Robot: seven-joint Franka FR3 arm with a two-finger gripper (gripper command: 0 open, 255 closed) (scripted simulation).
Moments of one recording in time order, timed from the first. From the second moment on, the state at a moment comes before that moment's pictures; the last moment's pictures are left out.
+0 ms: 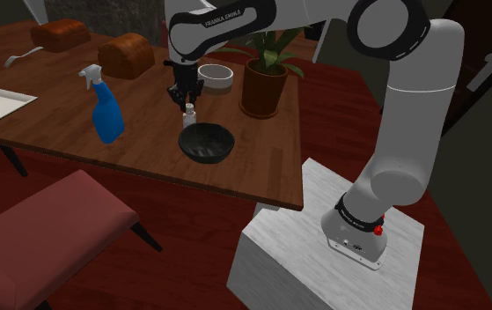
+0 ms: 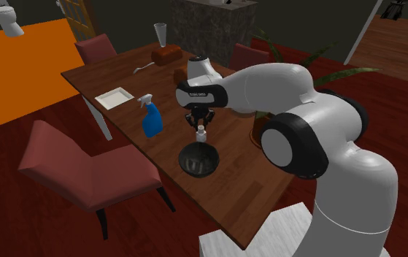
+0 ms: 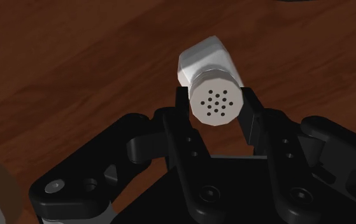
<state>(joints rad) 0.06 0.39 0.16 -1.68 -0.08 2.04 0.24</state>
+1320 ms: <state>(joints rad) 0.06 0.34 0.16 -1.48 -0.06 1.80 0.23</state>
